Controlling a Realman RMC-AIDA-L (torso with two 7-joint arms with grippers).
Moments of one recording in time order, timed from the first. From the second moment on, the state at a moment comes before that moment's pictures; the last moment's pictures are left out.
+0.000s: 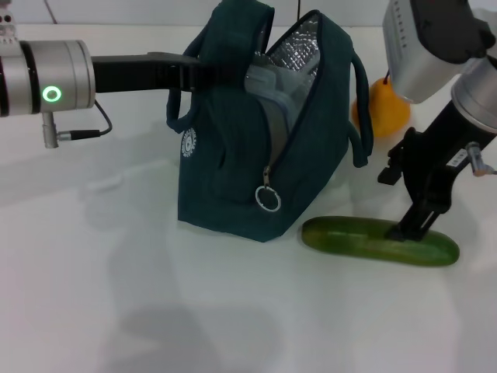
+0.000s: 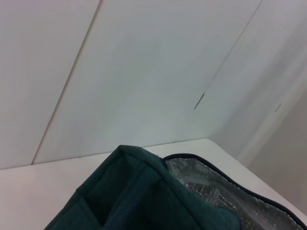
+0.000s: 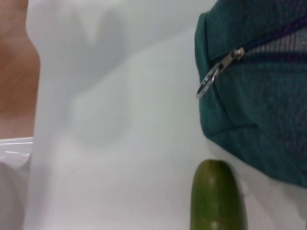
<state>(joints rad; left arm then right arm) -0.53 -2.09 0.94 0.99 1.87 1.36 -2.08 0.95 2.02 -1.41 -1.18 -2.47 -1.80 2.07</state>
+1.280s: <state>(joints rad) -0.56 -2.08 0.95 0.95 1.86 1.34 -2.06 0.99 2.03 -1.56 -0.92 -2.38 -1.56 2.06</state>
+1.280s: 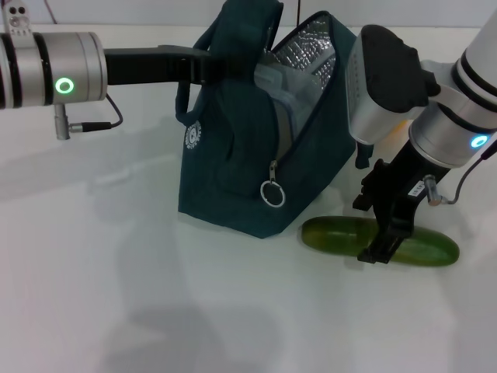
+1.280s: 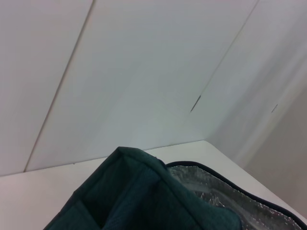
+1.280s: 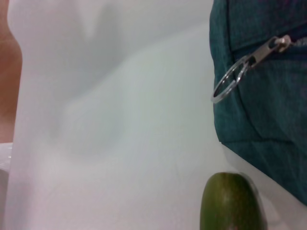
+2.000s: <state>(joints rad) -0.56 -2.08 0.95 0.95 1.86 1.33 -2.06 1.01 2.03 -1.63 -0.85 -2.33 -1.48 2.06</state>
